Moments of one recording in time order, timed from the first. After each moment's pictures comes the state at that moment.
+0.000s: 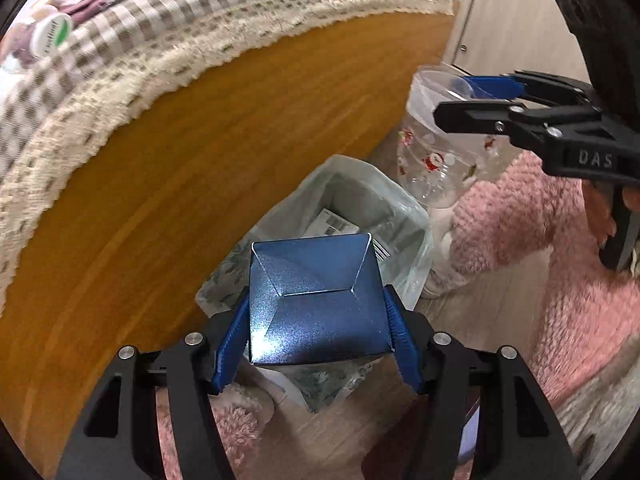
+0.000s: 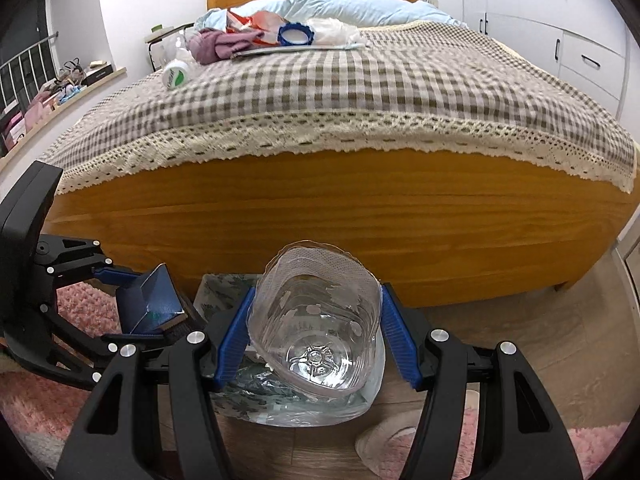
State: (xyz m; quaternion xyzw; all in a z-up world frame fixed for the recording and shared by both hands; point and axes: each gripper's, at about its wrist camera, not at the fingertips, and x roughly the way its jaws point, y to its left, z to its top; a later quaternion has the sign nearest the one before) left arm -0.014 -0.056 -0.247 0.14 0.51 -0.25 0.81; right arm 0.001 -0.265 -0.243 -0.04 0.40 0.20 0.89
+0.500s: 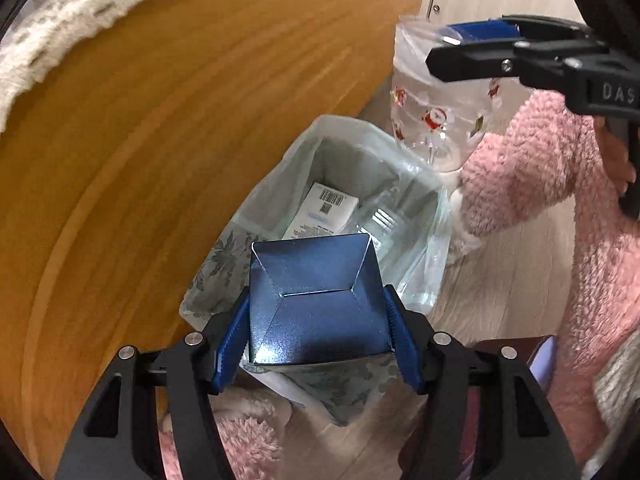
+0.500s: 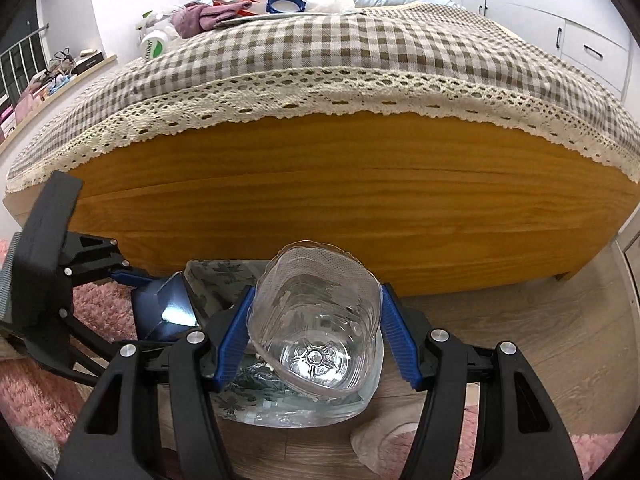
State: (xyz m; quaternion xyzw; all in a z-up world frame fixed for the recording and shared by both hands) left arm 0.008 -0.064 -0.296 0.20 0.53 -0.30 0.77; right arm 0.017 -0.264 -0.269 -0.05 0.43 0.19 0.88
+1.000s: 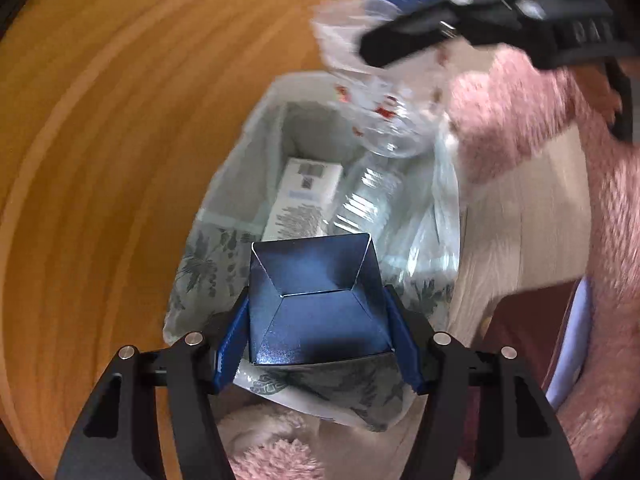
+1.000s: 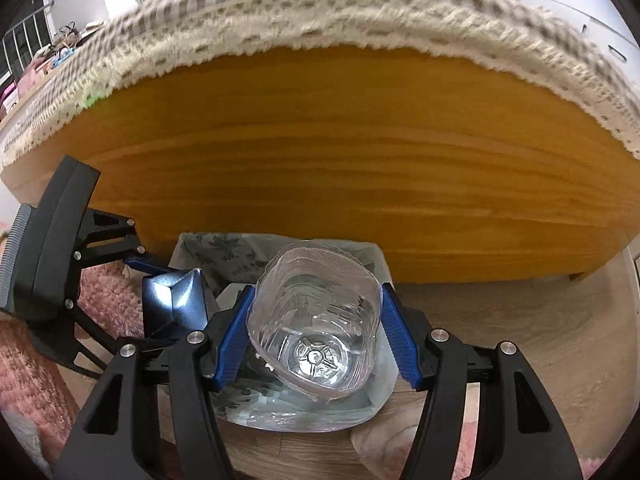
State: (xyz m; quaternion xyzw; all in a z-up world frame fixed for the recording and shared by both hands) left arm 0.014 -0.082 -0.346 0.30 0.52 -0.36 0.72; right arm 0.036 -0.245 -0.310 -0.07 0.46 0.22 0.86
